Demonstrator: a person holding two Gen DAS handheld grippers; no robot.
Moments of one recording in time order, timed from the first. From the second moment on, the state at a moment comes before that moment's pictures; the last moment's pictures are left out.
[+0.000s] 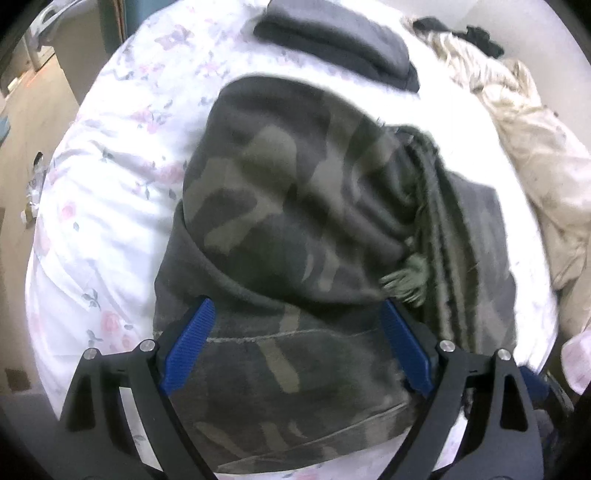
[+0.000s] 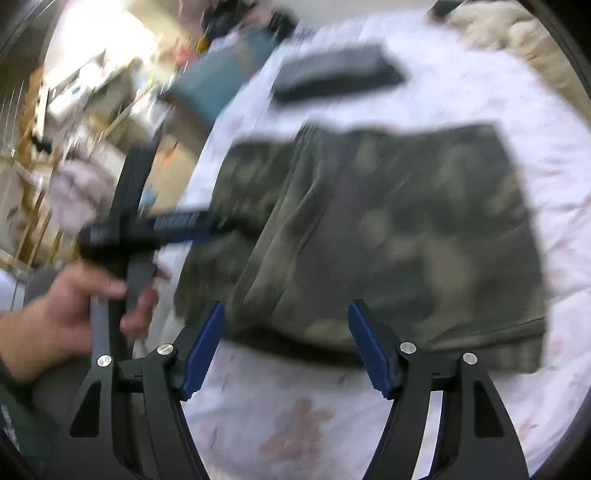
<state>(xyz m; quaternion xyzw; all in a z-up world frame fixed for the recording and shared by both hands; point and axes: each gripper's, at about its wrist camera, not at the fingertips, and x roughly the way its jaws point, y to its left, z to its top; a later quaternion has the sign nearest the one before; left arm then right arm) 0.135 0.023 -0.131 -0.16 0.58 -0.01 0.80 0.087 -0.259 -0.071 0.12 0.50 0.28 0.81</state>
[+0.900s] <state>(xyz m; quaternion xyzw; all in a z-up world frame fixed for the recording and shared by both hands) 0.141 -0.010 -0.107 -0.13 0.53 -0.05 0.84 0.081 -0.421 -0.162 0.42 0.51 -0.12 0.74</state>
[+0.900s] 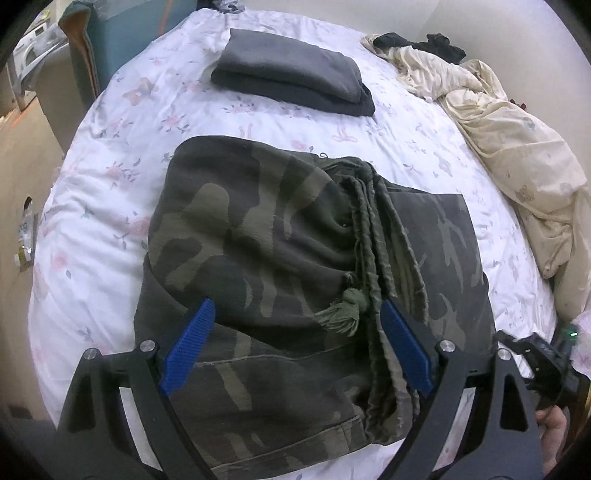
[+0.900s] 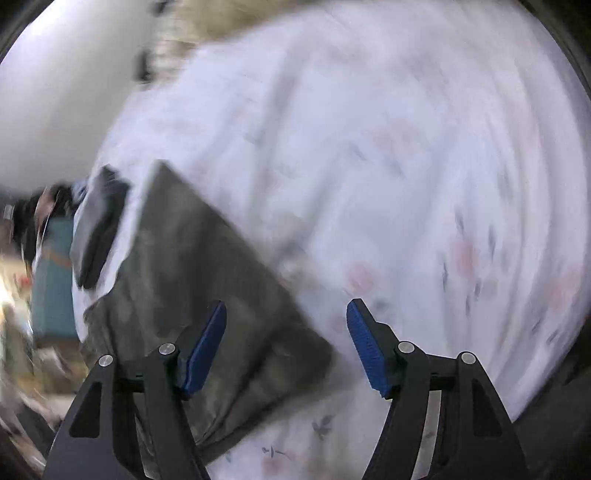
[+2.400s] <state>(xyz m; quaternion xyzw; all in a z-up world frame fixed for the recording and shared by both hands) 0.184 -0.003 0.018 -0.06 0.55 -0.17 0.81 0.056 -0.272 -0.001 0.21 0.36 0.27 0.87</state>
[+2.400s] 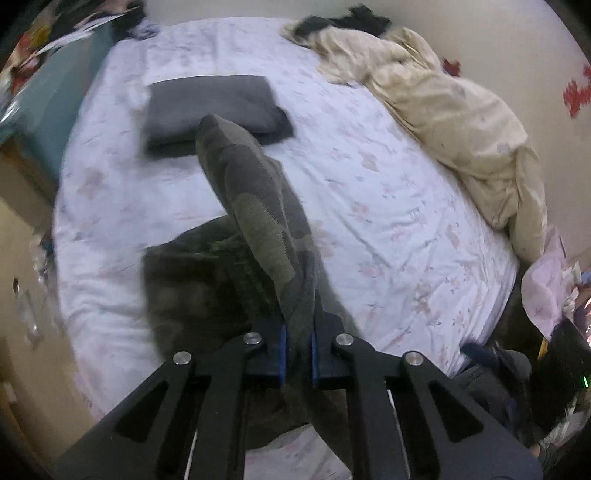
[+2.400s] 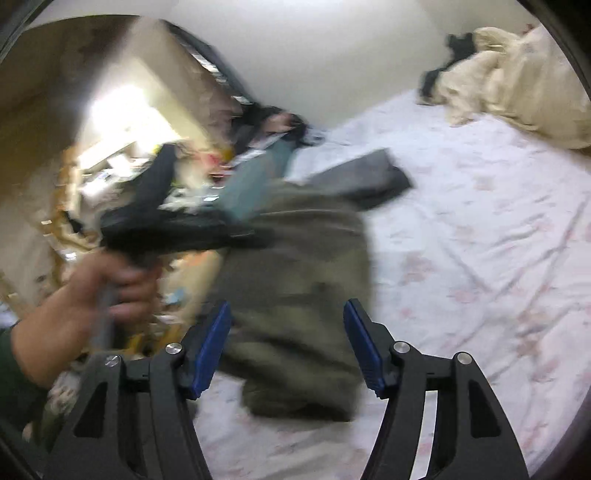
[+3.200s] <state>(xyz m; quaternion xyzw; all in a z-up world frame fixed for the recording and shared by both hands) 0.171 0.111 -0.087 0.00 0.56 0.06 0.83 0.116 -0.100 -0.107 -0.01 0.53 0.33 0.78</state>
